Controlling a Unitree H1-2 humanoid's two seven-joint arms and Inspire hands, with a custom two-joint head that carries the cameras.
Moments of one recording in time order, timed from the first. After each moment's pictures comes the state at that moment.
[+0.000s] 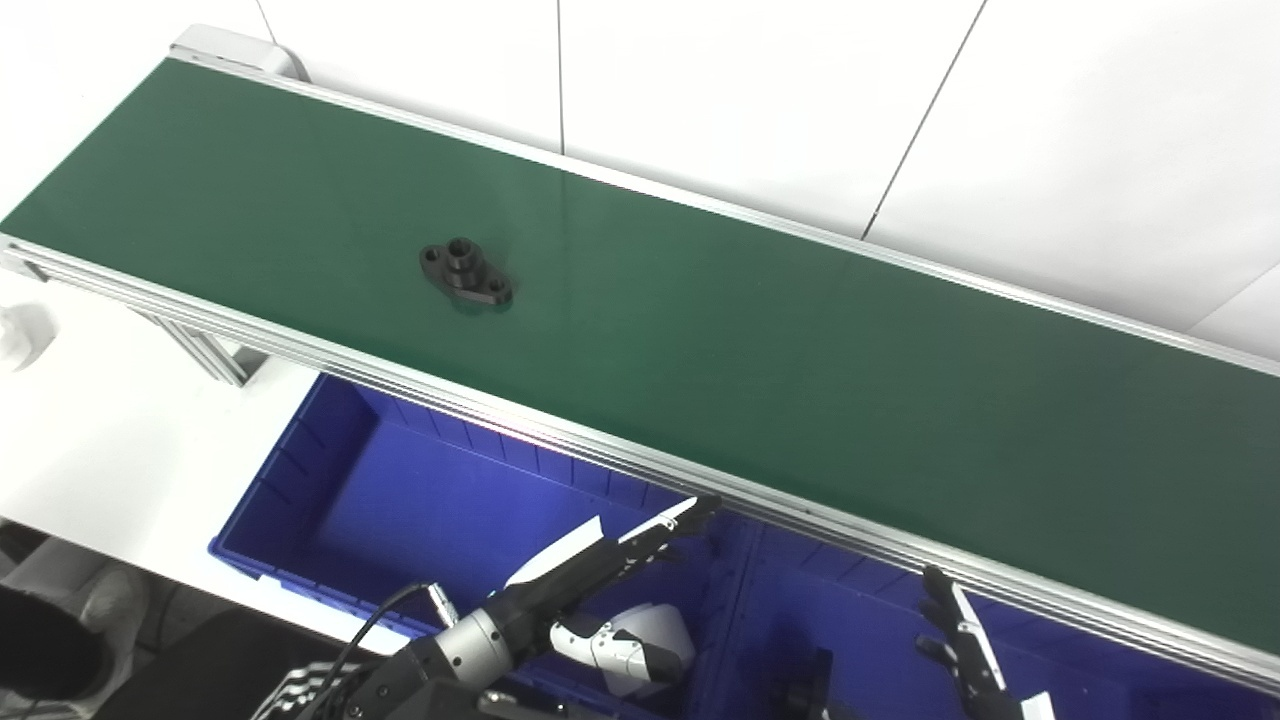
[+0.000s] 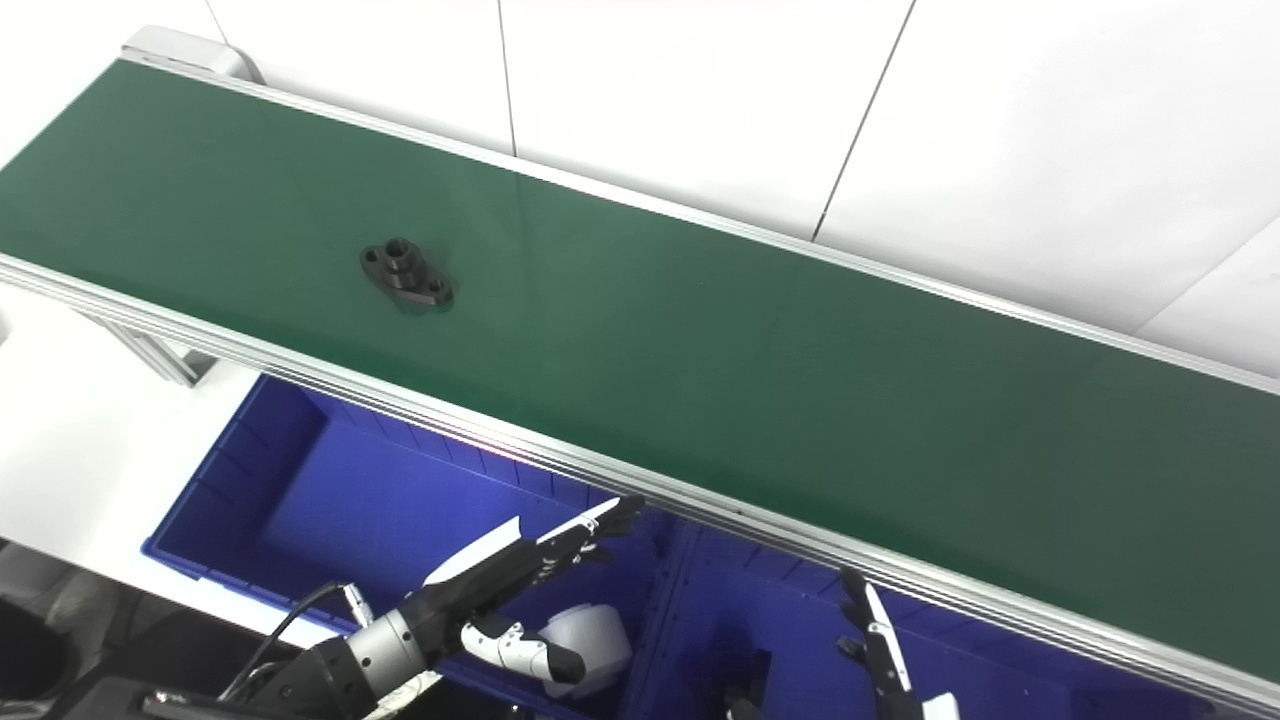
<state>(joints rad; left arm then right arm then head) 0.37 0.20 -0.36 -0.09 0.14 -0.30 -0.35 0.72 -0.14 0.18 -0.41 -0.38 -0.17 -0.01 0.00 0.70</state>
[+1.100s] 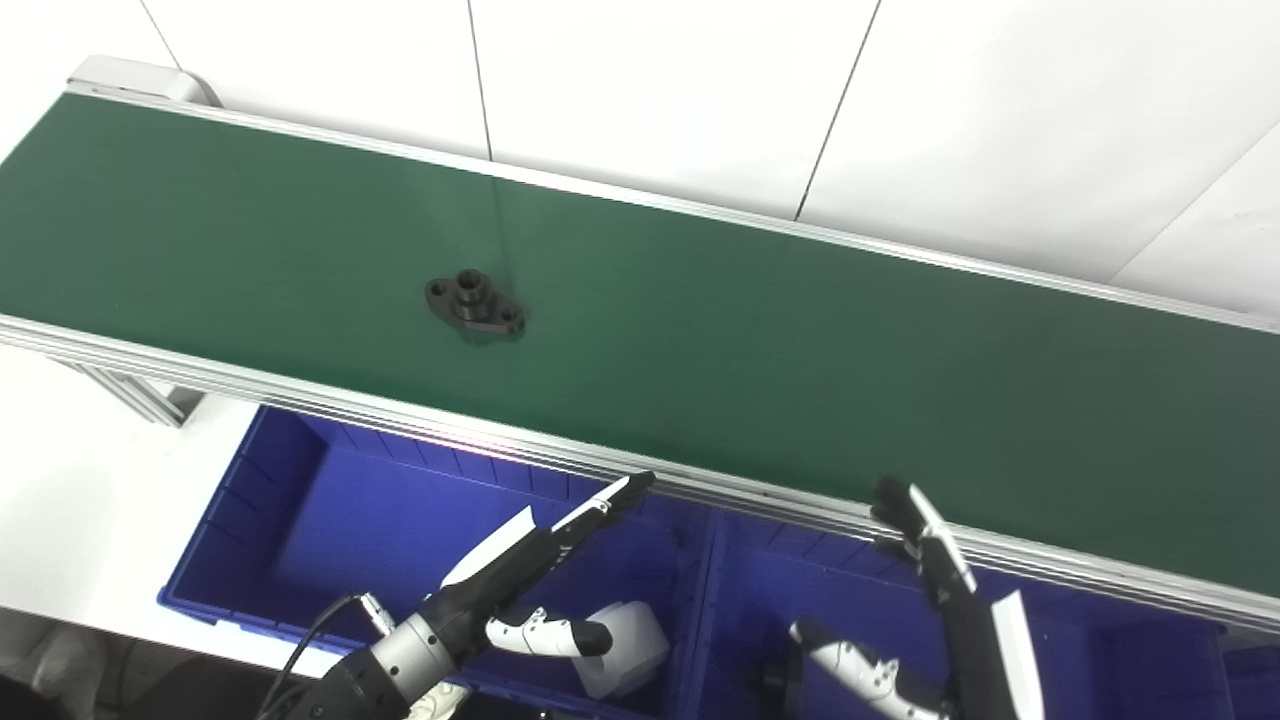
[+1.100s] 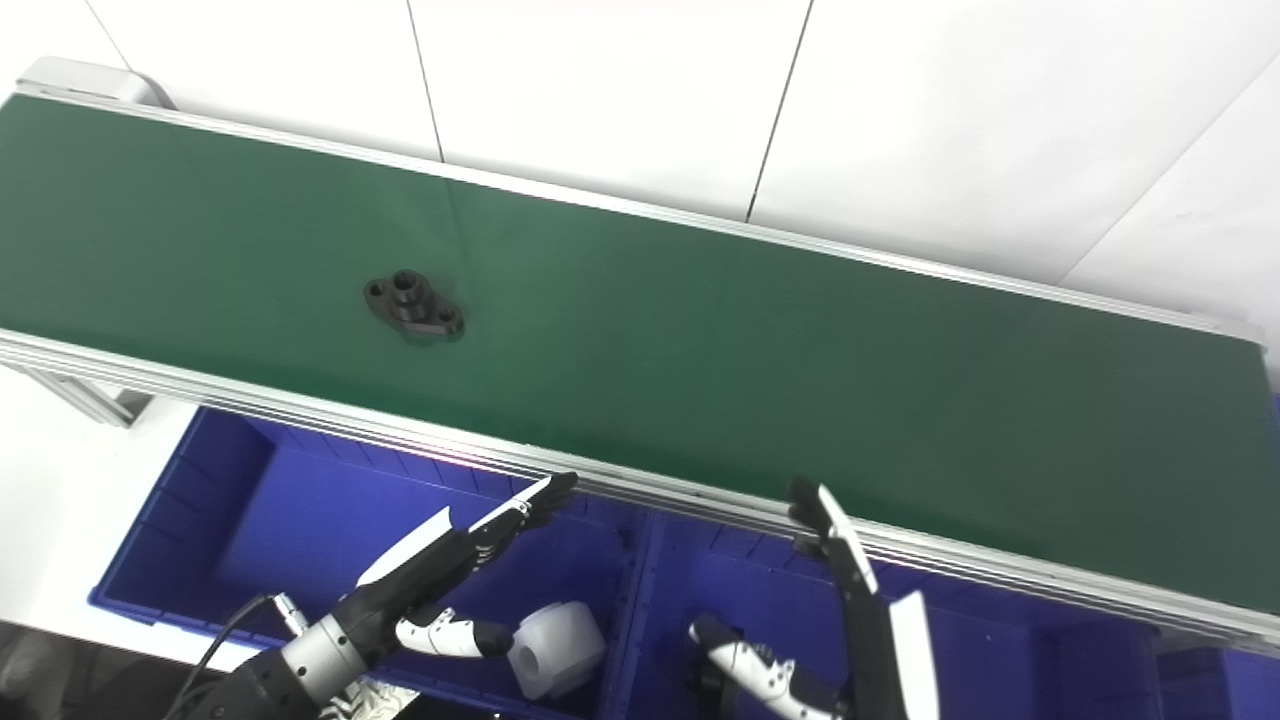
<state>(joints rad) 0.35 0.25 -0.34 -0.08 0.10 -0.33 -0.36 0.61 -0.09 0.19 -0.50 -0.40 -0.18 -0.03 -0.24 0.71</state>
